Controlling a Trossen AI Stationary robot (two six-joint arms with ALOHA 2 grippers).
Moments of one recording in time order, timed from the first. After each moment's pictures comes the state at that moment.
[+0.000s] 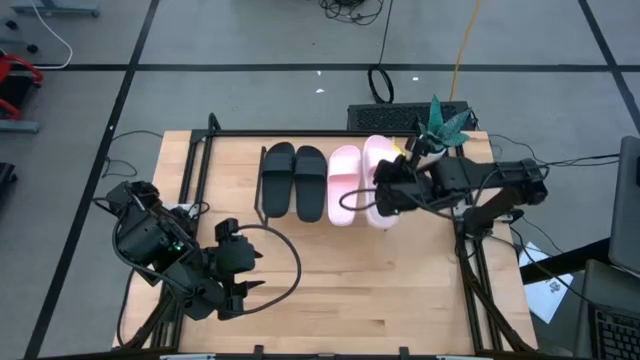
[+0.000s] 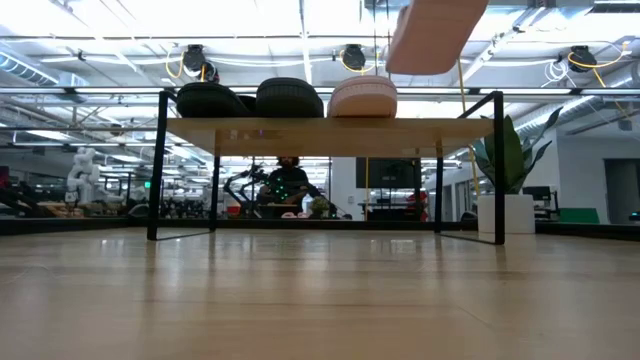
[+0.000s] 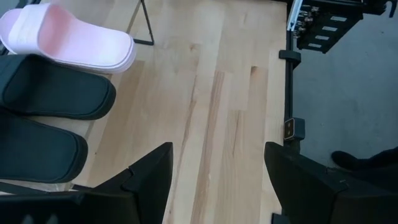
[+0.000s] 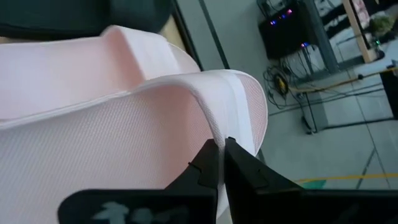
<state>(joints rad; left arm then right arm) -0.73 1.75 2.29 -1.57 -0.47 -0.80 0.20 1.56 1.83 -1.59 0.84 0.33</state>
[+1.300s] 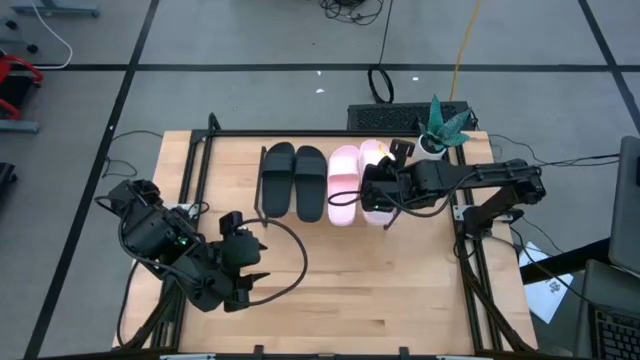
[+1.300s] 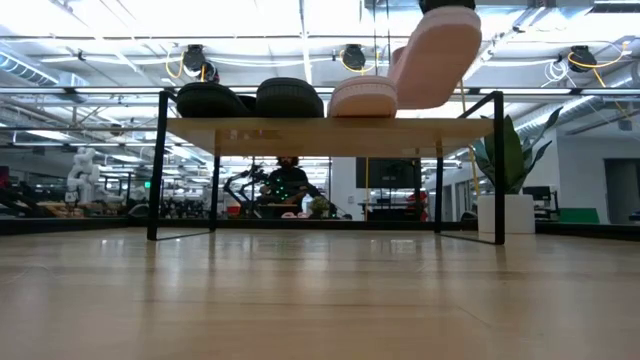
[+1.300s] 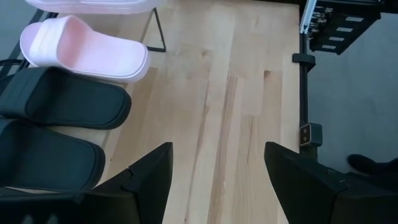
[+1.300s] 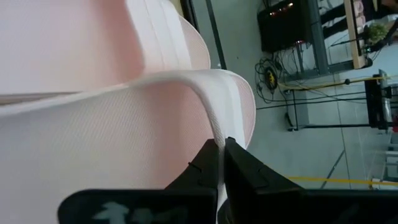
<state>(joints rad) -0.68 1.75 2.29 -1.57 -0.49 -0.74 0.11 1.57 1.64 -1.42 0.84 0.15</state>
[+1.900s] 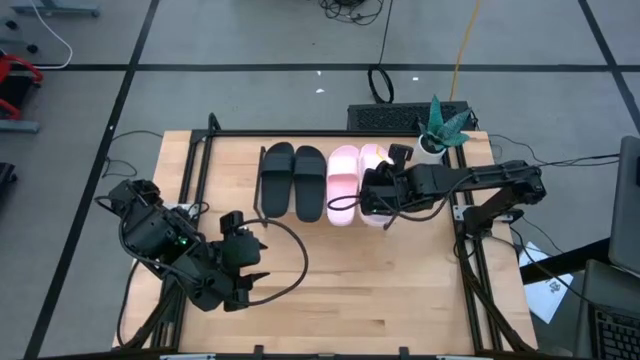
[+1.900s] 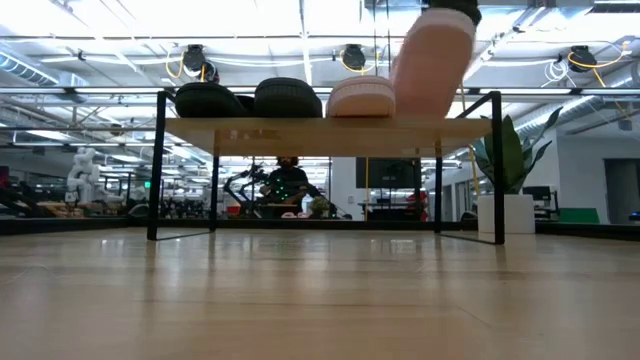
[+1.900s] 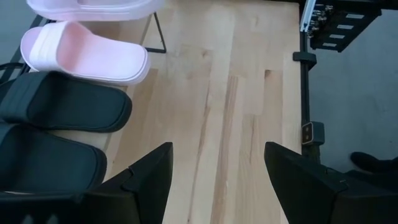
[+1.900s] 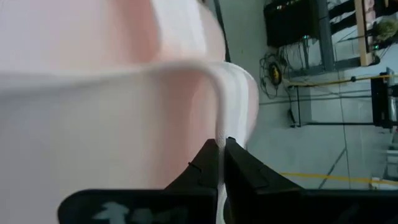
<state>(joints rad) -0.68 1.75 2.29 -1.57 -0.49 -0.72 0.11 1.57 1.58 -1.40 0.81 0.16</state>
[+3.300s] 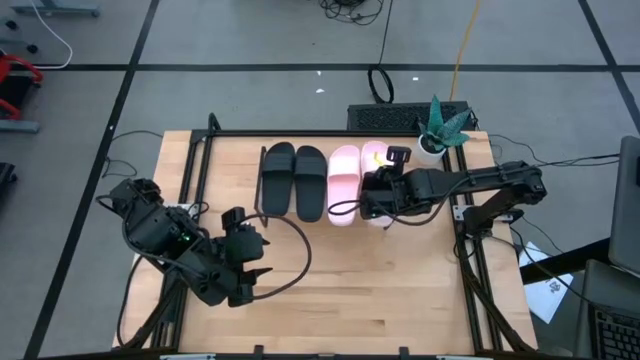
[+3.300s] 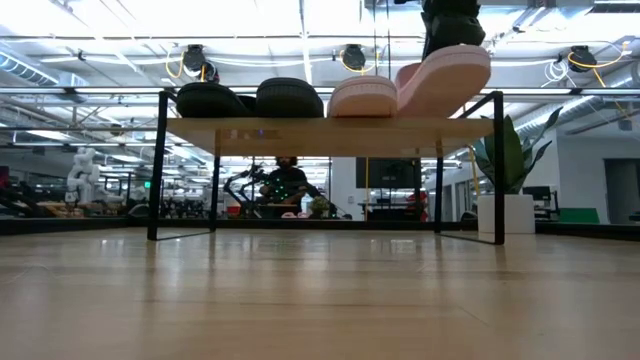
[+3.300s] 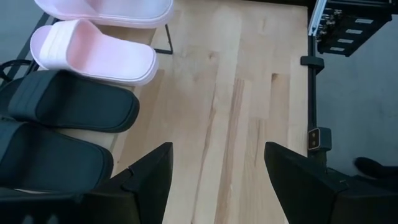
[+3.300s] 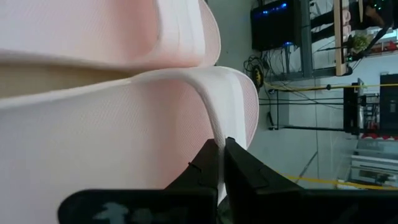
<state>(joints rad) -0.66 1.75 2.29 -1.57 -0.49 -0.71 0.12 1.56 1.51 -1.38 0.89 0.11</state>
